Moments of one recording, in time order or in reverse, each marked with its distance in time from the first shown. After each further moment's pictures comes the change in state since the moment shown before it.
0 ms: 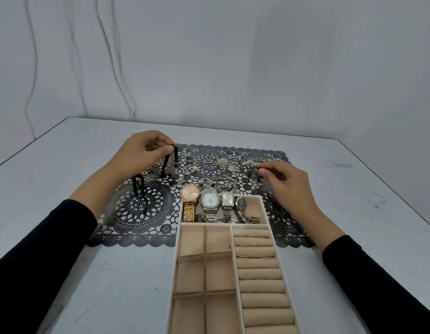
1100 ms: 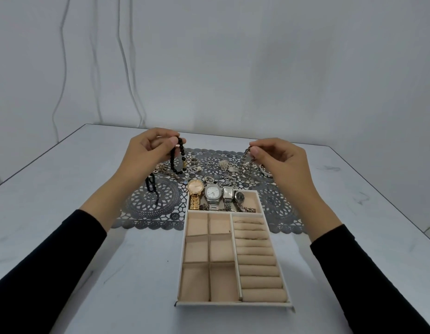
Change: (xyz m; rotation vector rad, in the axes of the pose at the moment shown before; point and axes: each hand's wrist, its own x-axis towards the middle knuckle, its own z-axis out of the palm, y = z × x) left_hand -0.053 0.043 -0.001 -0.525 0.158 0.014; right_hand -0.012 -0.084 -0.026 0.540 0.002 0.014
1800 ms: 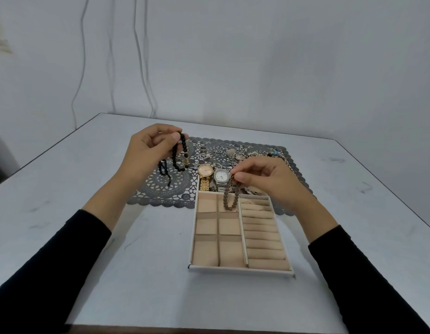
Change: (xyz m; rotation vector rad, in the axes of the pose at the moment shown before) left_hand -0.046 0.009 -0.011 0.011 0.040 0.027; right_hand -0.044 -0.002 0.017 0.092 -0.438 0.119
